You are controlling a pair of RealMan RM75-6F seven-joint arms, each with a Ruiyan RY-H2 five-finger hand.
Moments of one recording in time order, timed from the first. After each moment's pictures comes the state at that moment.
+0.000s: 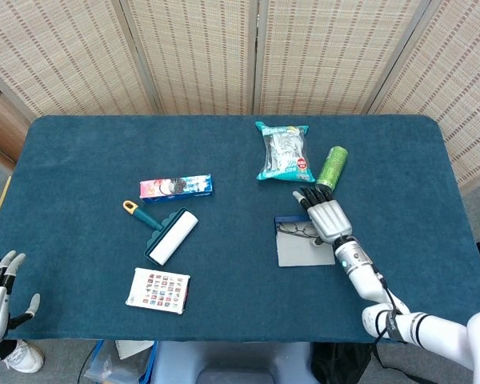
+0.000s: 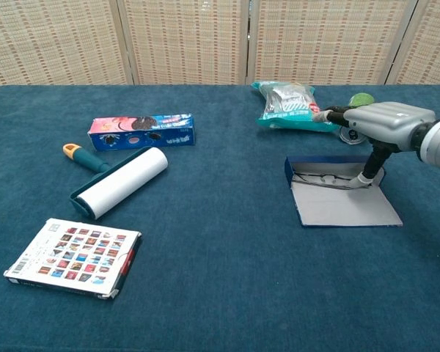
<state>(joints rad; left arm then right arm) -0.01 -1.20 -0.06 -1.60 1.39 1.50 0.03 0.71 -1.55 0.14 -1.26 -1.11 0.88 -0.37</state>
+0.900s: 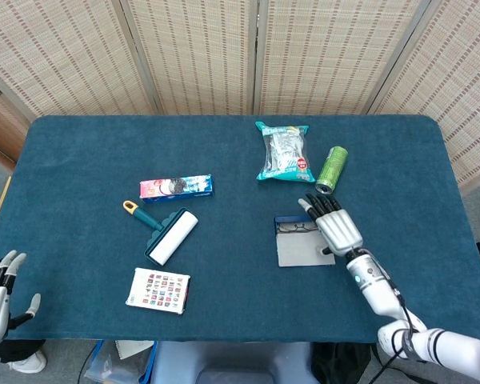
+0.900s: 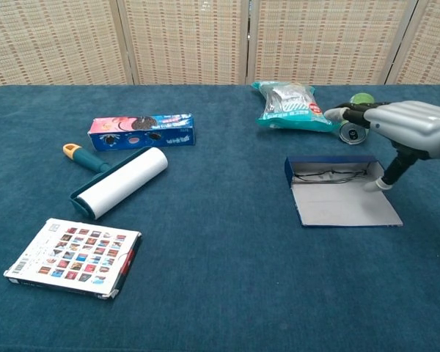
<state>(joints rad) -0.01 -1.20 -0.05 -1.60 1.40 1.50 0.02 0.61 -1.49 0.06 -1.33 -1.29 1.05 -0.27</state>
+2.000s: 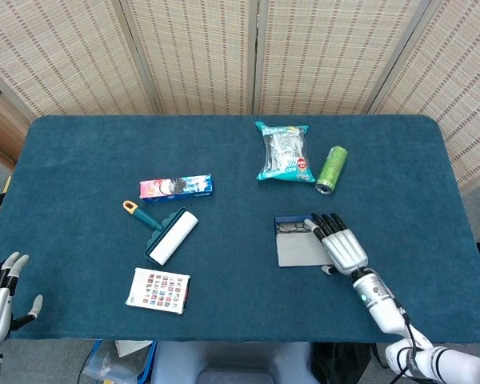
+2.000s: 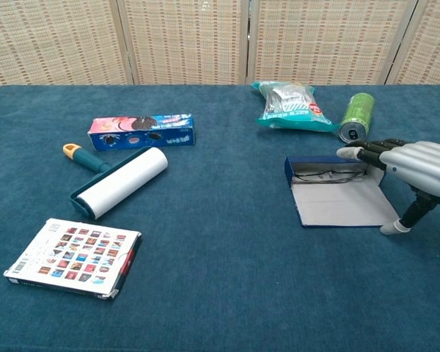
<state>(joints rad) 0.00 -1.21 -0.05 -1.59 1.40 1.49 0.02 0.52 -1.57 0.02 -1.21 -1.39 1.05 -0.22</state>
